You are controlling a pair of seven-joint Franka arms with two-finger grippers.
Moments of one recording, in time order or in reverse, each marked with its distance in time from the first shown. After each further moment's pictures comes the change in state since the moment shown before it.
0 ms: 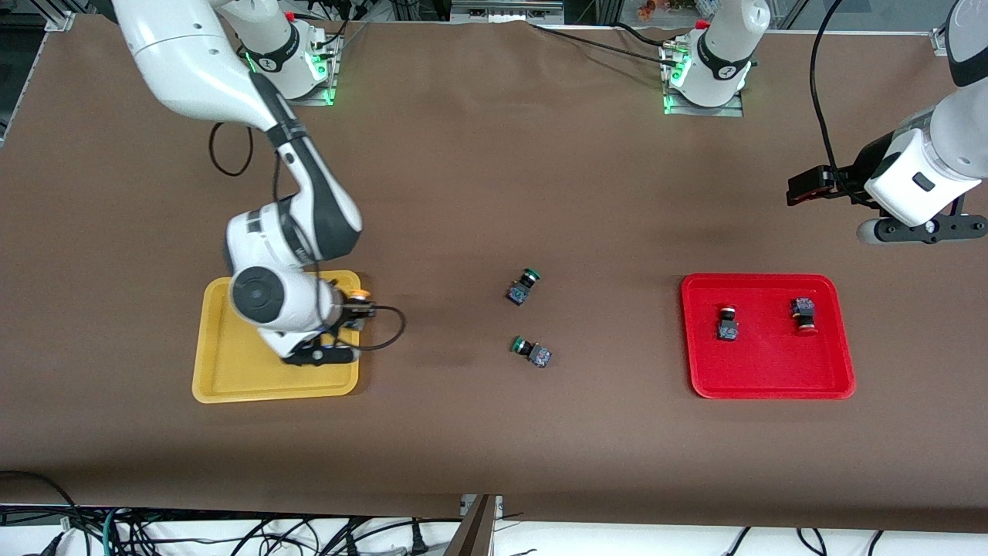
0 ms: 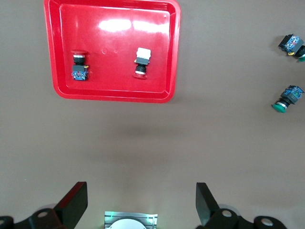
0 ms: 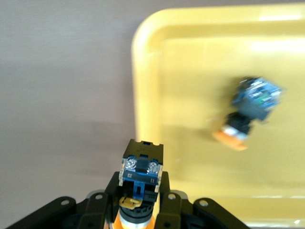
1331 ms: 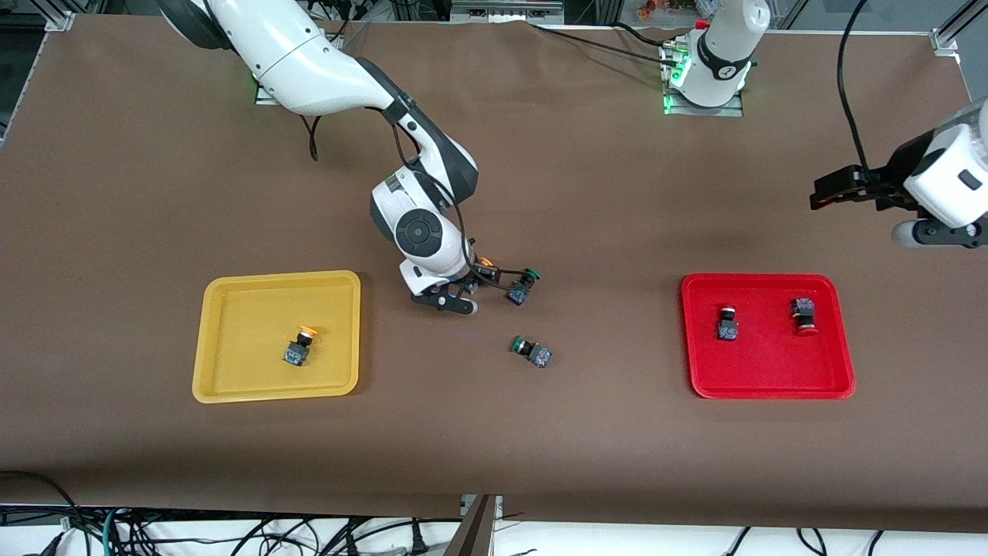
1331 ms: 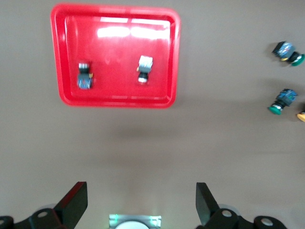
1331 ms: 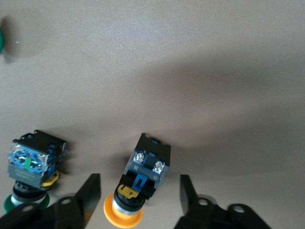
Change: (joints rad) left arm 0.034 0.021 -0.005 0.059 -0.005 -0.040 0.027; right arm 0.233 0.109 0.159 -0.071 0.037 0.311 0.618
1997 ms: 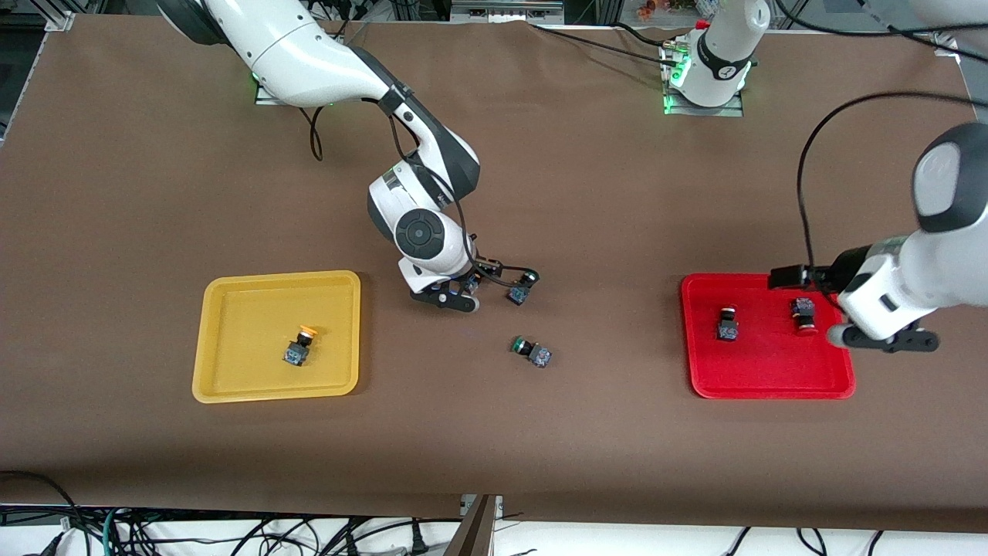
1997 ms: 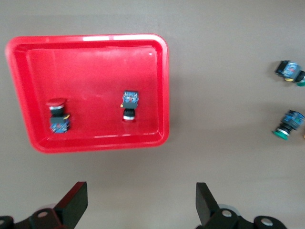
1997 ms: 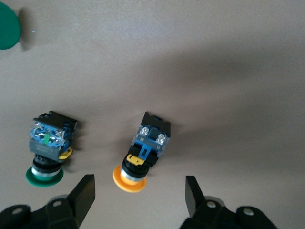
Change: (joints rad) left arm 0.067 0.282 -0.085 0.201 0.000 0.094 0.085; right arm -0.003 -0.024 0.004 0.054 0.028 -0.126 0.000
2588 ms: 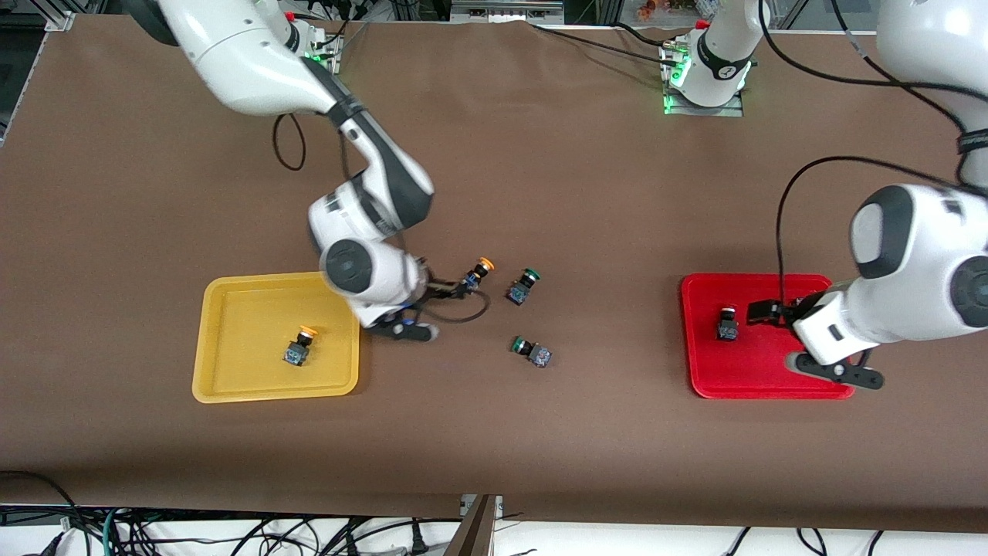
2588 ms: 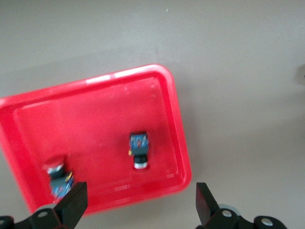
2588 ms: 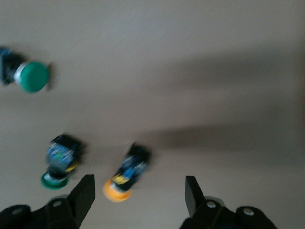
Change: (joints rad) left arm 0.002 0.119 0.001 -0.074 0.037 0.245 0.170; right arm -0.076 -0.020 0.014 0.079 0.021 -0.089 -0.132
